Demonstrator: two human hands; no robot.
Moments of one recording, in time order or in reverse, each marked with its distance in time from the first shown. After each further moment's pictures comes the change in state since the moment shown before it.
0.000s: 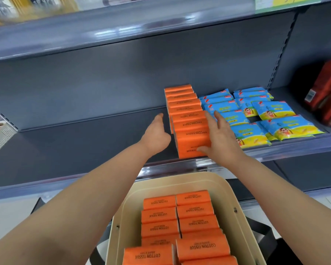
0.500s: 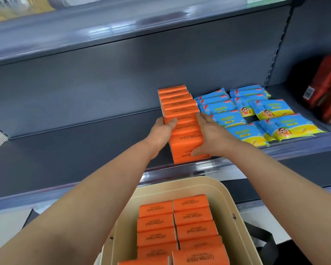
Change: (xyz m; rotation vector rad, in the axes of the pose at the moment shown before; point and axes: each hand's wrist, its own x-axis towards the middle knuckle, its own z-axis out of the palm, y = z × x) left_hand 0.021 0.026 0.020 -0.440 -0.065 -0.162; right_hand 0.038 0.004 -0.013 -0.087 -0.317 -0.028
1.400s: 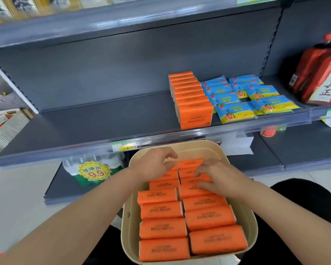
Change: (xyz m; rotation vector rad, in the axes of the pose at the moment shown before) left_hand -0.172 -0.107 -0.033 0.820 -0.157 0.342; right_hand -0.196 -0.034 0.079 -0.119 -0.099 -0.326
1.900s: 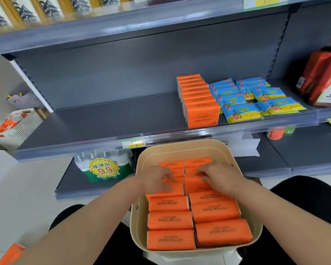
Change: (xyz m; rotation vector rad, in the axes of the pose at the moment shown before) left_hand -0.032 -0.030 0.025 0.065 -0.307 -0.133; right_hand 0.011 -0.010 0.021 -0.060 -0.070 0.128
